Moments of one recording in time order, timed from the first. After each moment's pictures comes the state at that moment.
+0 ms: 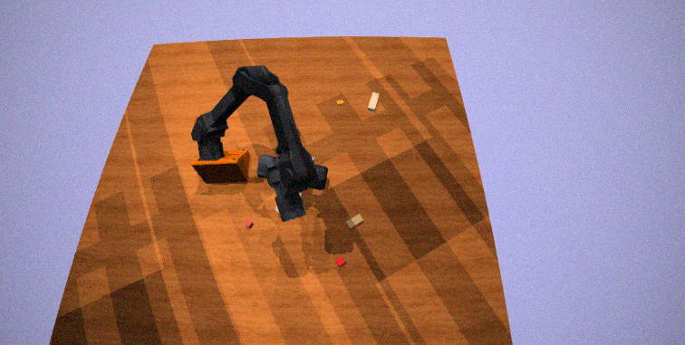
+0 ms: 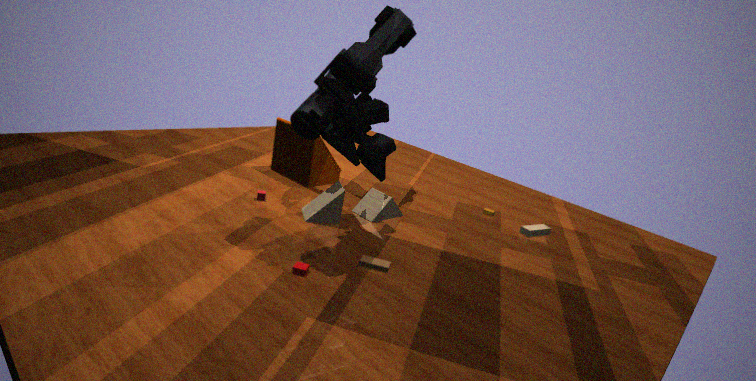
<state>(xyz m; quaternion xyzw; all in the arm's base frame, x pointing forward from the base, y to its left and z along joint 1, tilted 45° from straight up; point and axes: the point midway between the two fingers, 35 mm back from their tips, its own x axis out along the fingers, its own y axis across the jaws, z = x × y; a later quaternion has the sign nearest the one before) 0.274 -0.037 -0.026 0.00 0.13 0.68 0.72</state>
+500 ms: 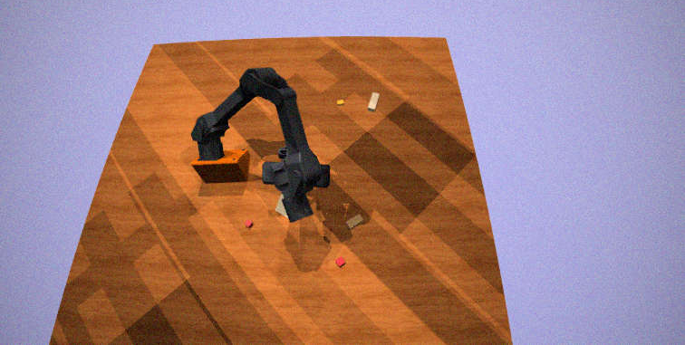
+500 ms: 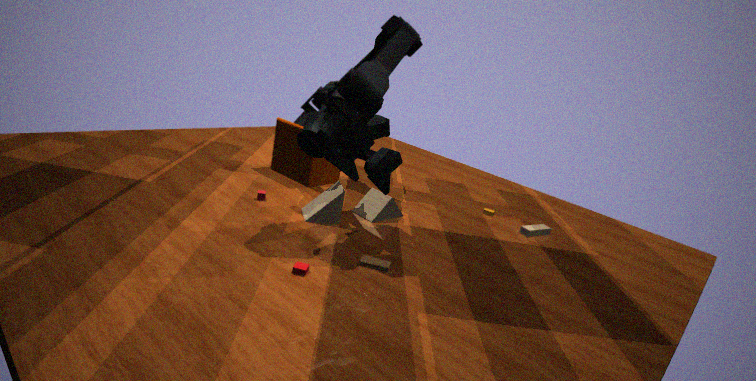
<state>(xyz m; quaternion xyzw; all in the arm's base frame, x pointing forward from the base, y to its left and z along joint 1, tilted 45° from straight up) 0.277 -0.010 -0.042 -0.05 0.08 0.70 0.71</state>
